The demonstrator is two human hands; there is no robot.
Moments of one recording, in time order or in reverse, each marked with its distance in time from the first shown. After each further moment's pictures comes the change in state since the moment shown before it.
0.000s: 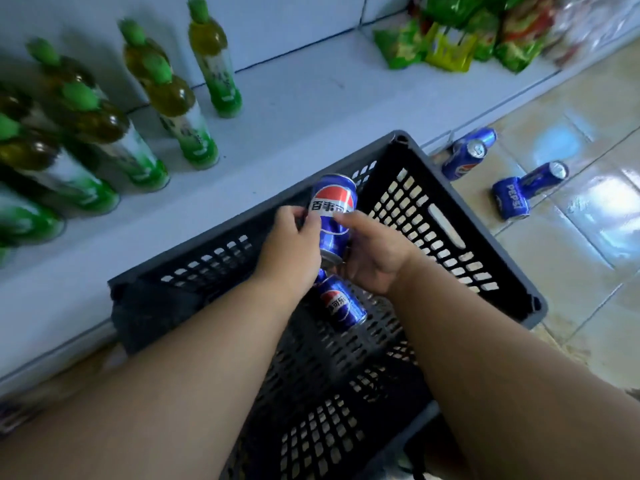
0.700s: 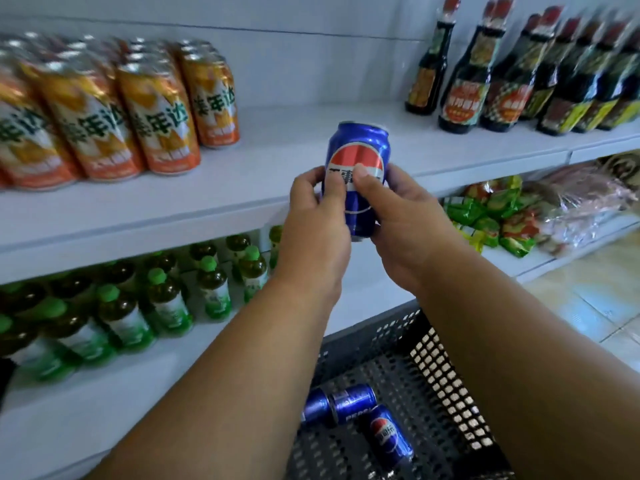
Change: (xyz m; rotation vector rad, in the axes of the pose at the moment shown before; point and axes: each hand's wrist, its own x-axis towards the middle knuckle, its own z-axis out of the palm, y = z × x) left_hand -0.125 0.191 -0.174 -0.624 0.163 0.495; right_hand -0.172 -0.120 0.261 -0.366 -0.169 -0.763
